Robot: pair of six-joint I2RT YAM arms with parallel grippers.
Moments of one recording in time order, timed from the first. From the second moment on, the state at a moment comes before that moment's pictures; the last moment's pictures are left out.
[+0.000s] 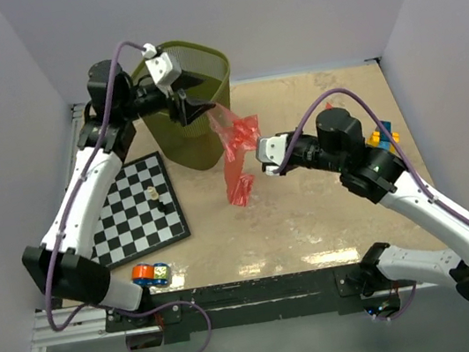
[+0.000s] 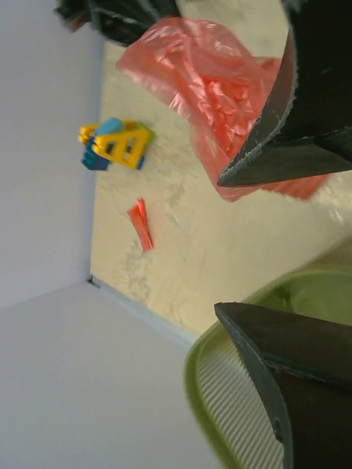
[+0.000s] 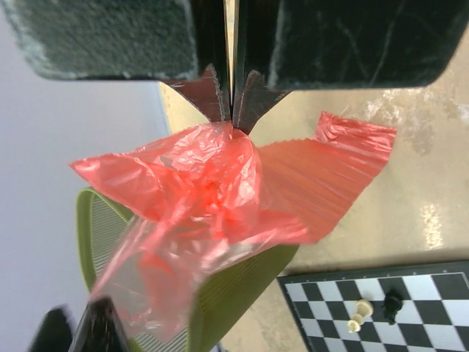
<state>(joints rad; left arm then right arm) -0.30 1.52 1.57 -0.10 0.94 0.12 0.71 1.02 1.13 -0.34 -0.29 -0.83</state>
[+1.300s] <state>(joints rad) -0.53 1.45 1.63 -0.79 0.79 0.94 0.68 1.13 1.27 -0.44 -0.30 -0.85</state>
